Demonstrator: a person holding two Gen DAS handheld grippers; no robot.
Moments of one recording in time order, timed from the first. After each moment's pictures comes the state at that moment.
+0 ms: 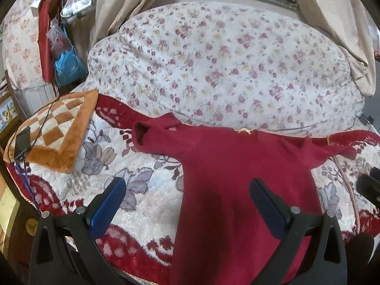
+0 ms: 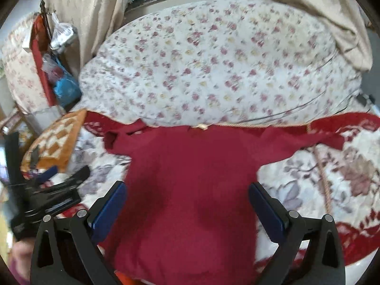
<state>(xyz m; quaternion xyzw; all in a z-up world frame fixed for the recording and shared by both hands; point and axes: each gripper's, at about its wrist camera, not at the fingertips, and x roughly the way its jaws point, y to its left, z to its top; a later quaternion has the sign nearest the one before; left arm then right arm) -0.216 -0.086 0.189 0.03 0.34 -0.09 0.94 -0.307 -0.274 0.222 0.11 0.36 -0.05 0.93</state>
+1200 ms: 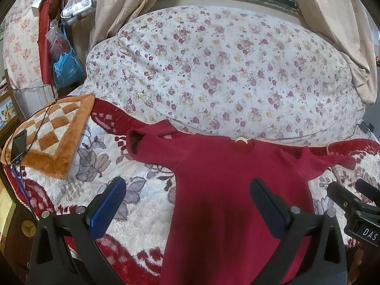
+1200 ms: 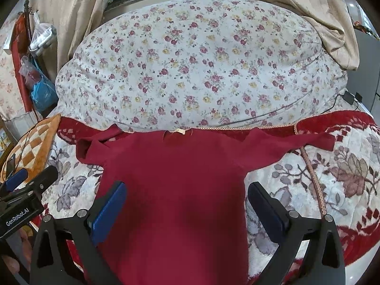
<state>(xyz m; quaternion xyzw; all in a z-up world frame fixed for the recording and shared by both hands) -0.202 -0.100 0.197 0.03 0.33 -0.09 0.94 -0.276 -0.305 0.185 0.09 0.36 -0.10 0.92</state>
